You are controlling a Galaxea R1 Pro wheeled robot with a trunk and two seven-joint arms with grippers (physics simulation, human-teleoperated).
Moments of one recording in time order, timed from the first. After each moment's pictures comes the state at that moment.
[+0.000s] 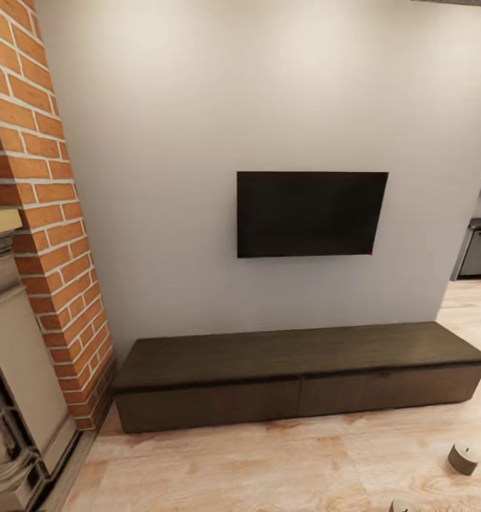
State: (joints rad) left arm 0.00 0.01 0.05 -0.44 0.18 -0.28 0.00; right arm -0.13 0.07 0.00 -0.26 0.01 -0.59 -0.14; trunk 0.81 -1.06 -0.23
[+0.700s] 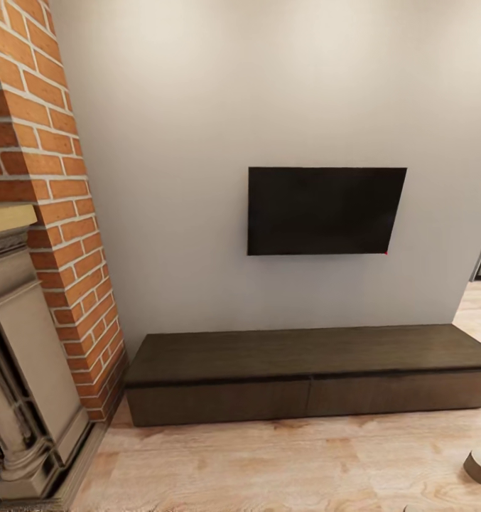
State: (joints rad) left arm 0.00 0.01 0.05 -0.44 0.18 -0.28 0.00; right arm -0.13 0.07 0.00 -0.27 0.01 -0.59 -0.14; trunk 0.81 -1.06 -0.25
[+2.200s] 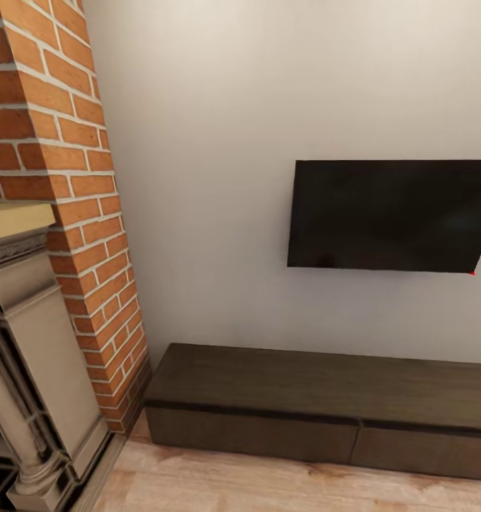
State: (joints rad) left arm 0.00 0.01 0.05 -0.44 0.18 -0.28 0.00; right arm -0.13 0.06 0.00 -0.26 0.01 -0.60 -0.14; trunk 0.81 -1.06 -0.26
